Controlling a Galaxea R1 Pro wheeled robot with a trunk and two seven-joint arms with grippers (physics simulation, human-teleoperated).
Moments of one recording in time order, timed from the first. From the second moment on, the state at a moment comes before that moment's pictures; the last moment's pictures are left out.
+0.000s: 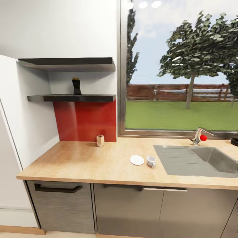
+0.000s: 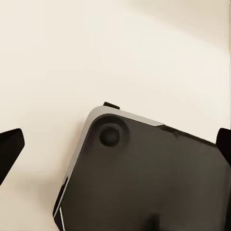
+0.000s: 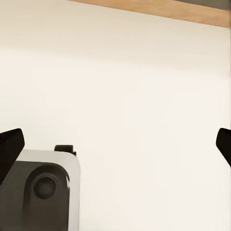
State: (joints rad) left arm 0.08 0.00 0.08 -0.11 0.29 -0.32 -0.02; right arm -0.04 -0.14 0.13 -0.06 -0.09 -0.37 -0.03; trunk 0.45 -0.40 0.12
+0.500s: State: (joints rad) left arm 0.08 0.00 0.08 -0.11 0.29 -0.32 -0.02; right arm -0.04 -0.14 0.13 -0.06 -0.09 -0.37 -0.03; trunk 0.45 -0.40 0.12
